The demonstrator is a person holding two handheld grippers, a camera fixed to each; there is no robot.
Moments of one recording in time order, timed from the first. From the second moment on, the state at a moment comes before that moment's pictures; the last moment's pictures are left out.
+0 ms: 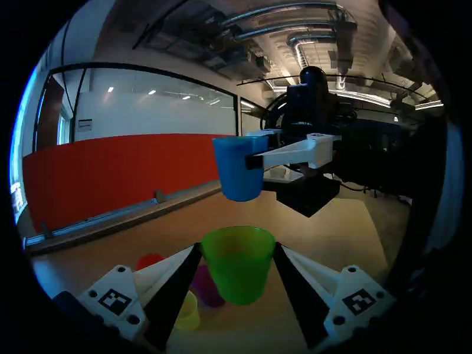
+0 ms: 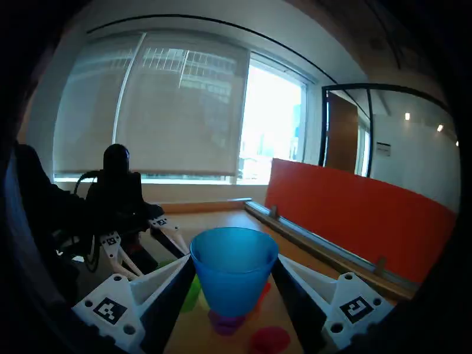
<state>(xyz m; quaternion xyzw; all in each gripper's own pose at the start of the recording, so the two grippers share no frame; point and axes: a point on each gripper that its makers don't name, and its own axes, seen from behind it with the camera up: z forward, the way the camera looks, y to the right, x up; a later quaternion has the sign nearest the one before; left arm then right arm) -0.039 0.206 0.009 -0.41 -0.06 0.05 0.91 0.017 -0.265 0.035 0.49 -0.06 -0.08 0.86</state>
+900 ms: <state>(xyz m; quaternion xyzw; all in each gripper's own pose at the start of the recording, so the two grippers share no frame) -0.098 0.200 -0.007 -0.43 -0.15 0.09 0.89 -0.062 -0.257 0.015 0.52 -0.14 -0.12 0.83</state>
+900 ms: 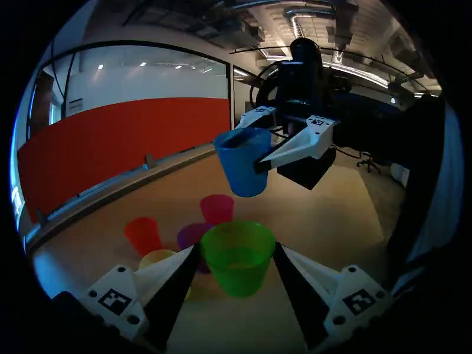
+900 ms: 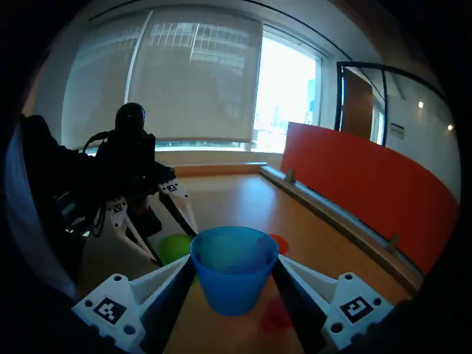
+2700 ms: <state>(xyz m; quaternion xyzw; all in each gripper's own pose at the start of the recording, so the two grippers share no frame) -0.168 0.190 -0.022 -0.43 -0.19 0.11 0.88 -0.188 -0.255 -0.006 0.52 -0.22 -0.17 0.80</state>
